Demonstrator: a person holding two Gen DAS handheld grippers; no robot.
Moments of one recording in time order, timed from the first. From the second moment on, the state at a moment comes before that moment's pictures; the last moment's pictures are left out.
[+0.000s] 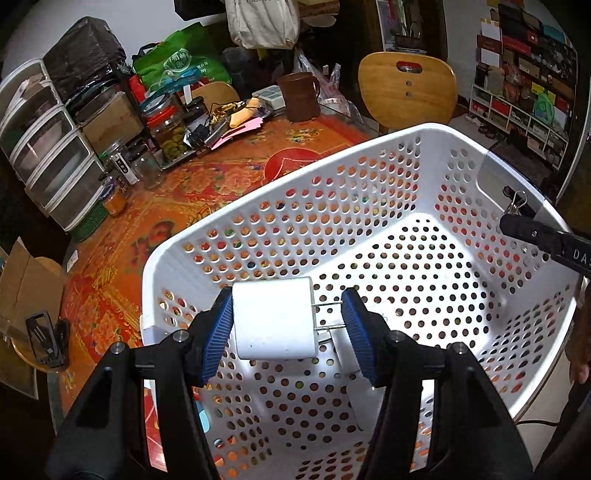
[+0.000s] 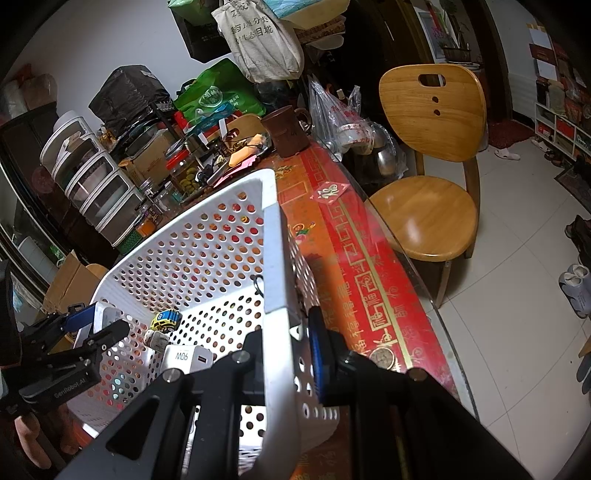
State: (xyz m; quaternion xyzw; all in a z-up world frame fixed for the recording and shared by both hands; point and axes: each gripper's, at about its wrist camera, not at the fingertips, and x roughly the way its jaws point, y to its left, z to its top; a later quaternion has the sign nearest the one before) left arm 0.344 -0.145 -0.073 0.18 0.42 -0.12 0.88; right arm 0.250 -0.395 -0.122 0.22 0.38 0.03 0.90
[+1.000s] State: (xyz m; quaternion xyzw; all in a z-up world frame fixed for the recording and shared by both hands) left arm 0.347 0.096 -0.143 0.02 0.43 0.01 0.90; right arm 0.250 -0.396 -0.123 0.22 0.38 0.03 0.90
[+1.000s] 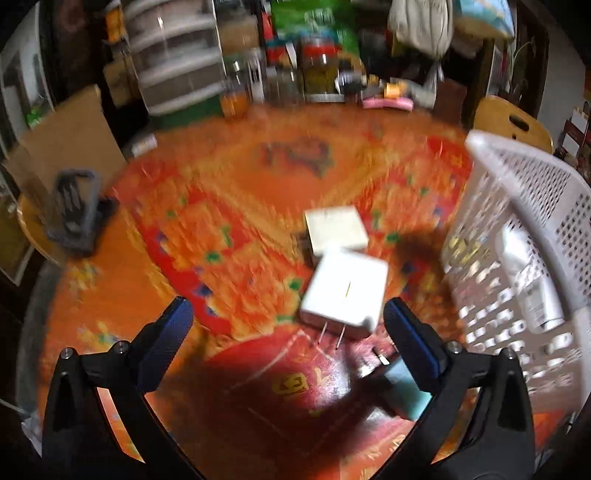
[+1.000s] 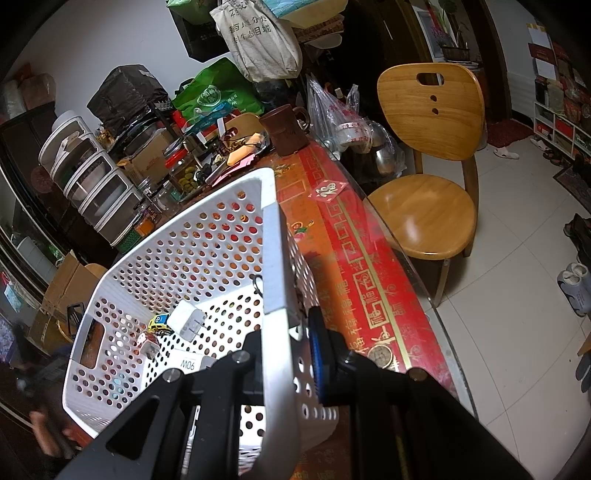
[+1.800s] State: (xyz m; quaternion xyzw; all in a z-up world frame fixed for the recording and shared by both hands) left arm 0.385 0.080 -0.184 0.01 0.44 -0.01 0.90; right arm 0.254 -0.385 -0.124 0.20 0.38 0.01 0.90
